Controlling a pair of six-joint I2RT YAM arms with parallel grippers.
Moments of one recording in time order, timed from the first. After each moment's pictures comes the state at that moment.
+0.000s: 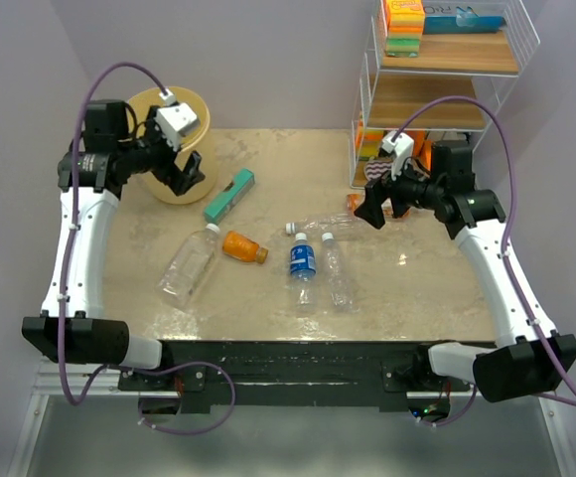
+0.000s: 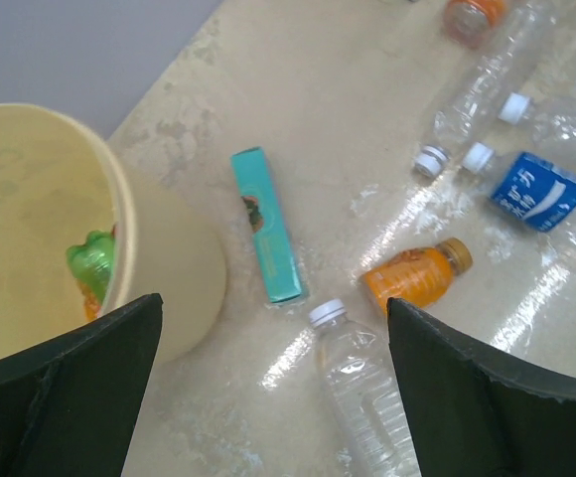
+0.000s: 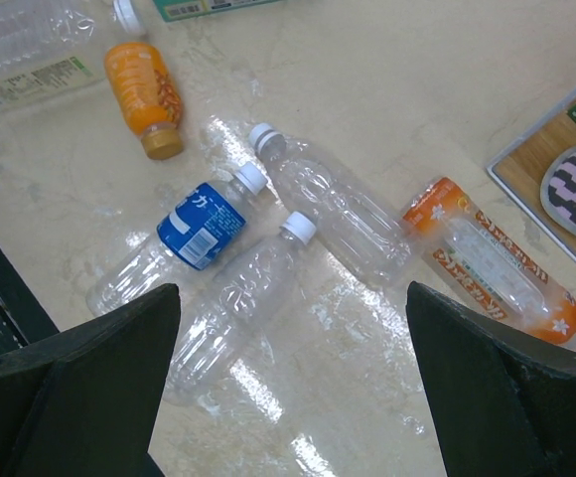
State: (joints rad) left arm 0.01 1.42 1.72 -0.90 0.61 0.61; right arm 0.16 1.24 1.32 -0.71 -0.59 -0.31
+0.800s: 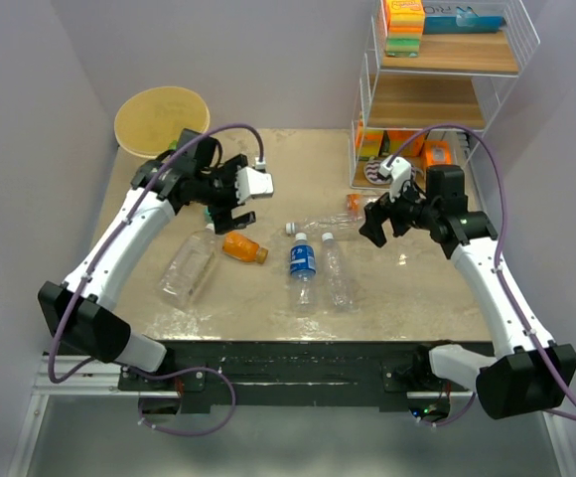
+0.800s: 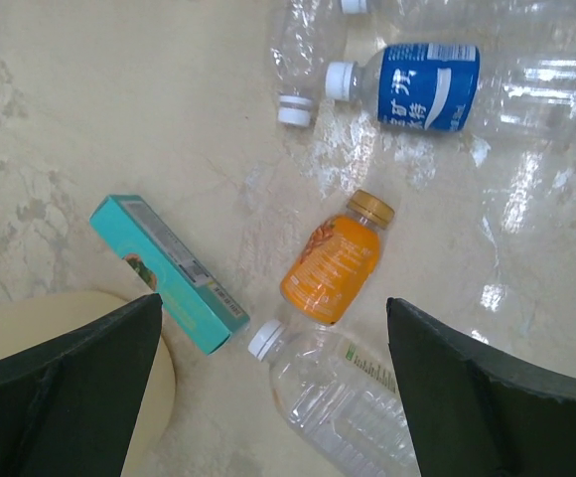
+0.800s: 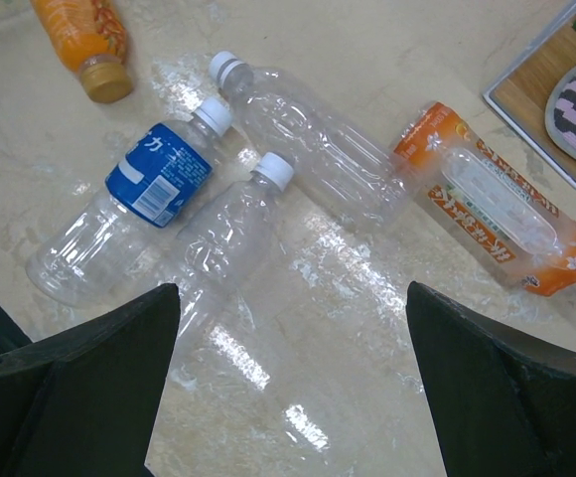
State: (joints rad) left arm -0.38 1.46 1.57 -0.98 0.47 0.91; right arm 0.16 1.15 1.10 -0.63 -0.49 -0.34
